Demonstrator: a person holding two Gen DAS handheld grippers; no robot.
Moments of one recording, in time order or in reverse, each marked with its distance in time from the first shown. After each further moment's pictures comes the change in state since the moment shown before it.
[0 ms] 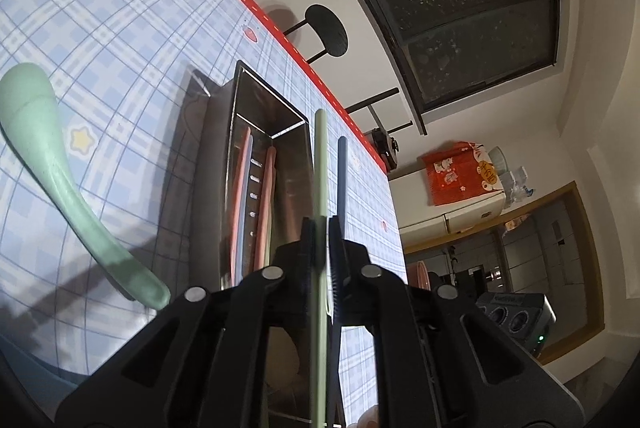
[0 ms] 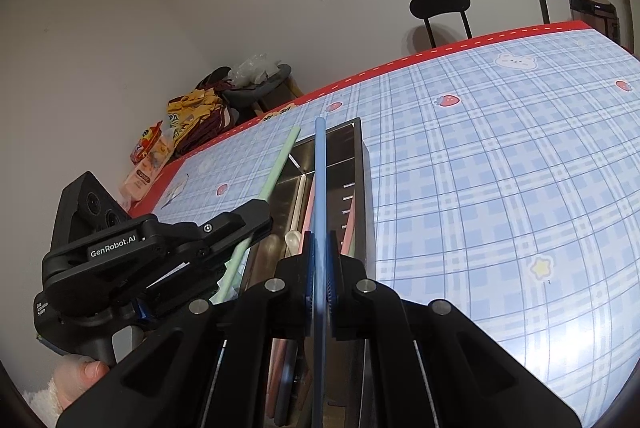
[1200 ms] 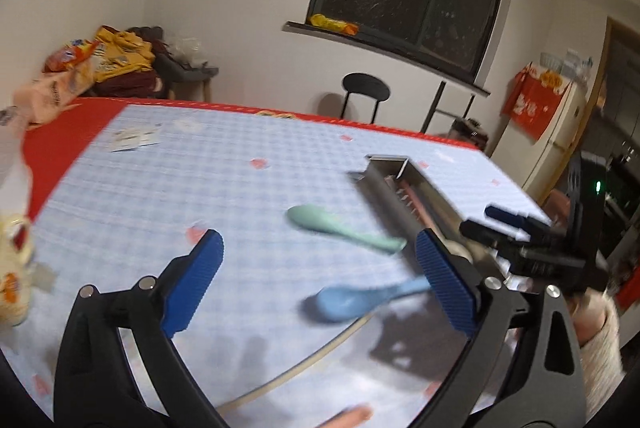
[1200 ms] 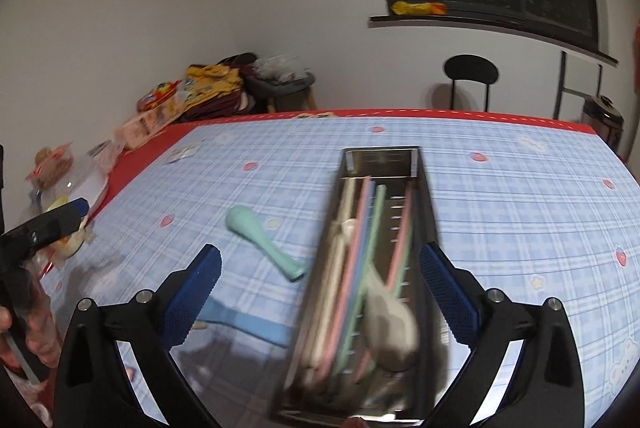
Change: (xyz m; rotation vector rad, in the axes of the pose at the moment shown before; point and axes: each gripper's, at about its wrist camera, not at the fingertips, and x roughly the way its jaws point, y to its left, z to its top) left arm -0.224 0.001 -0.034 0.648 -0.231 0.455; right arm -0.019 0.103 -0.046 -0.349 -0.070 -0.108
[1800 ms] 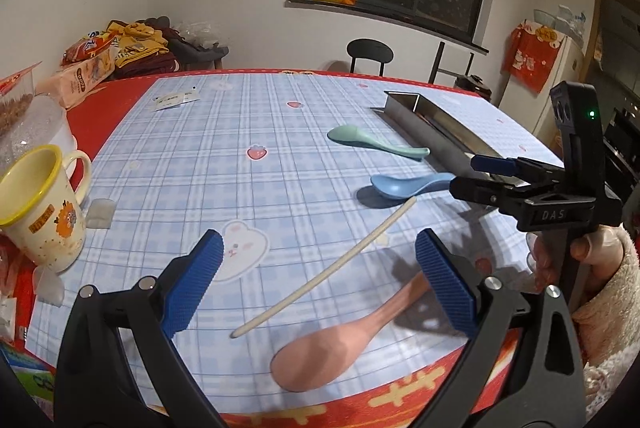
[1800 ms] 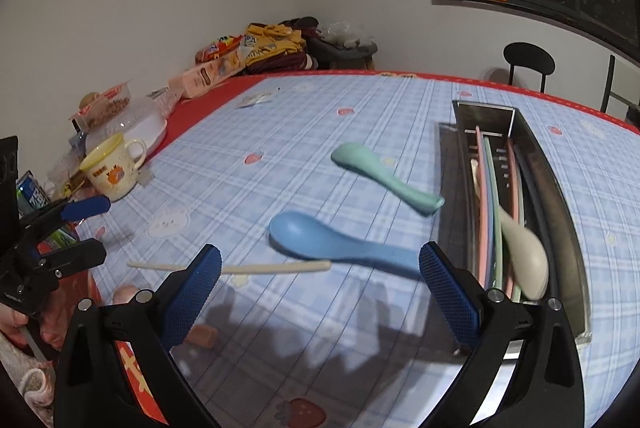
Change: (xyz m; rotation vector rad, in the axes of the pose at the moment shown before) left arm -0.053 0.039 -0.070 0.104 0.086 0.024; right arm 0.005 0.083 -0.046 -0.061 0.109 0.119
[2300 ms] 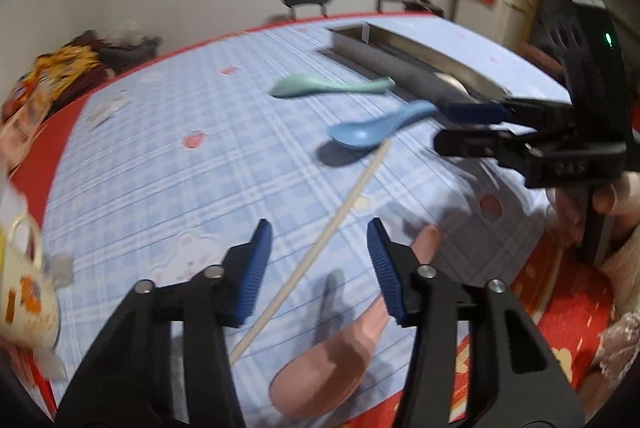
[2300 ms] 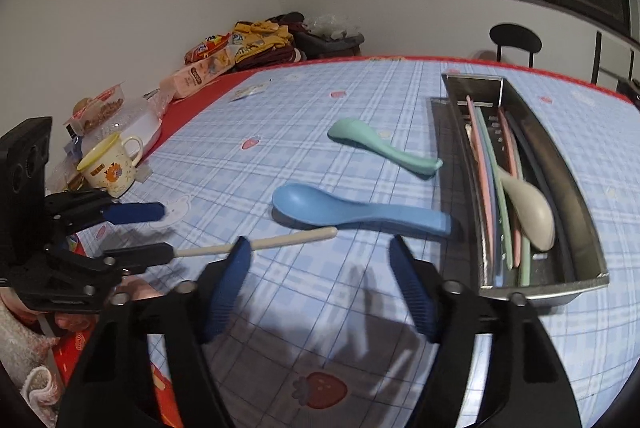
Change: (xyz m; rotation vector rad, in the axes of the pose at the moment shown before) left arm 0.058 -0.026 0.006 0.288 0.206 -0.115; right arm -0.001 -0.001 -0.019 0.072 0.016 -0.009
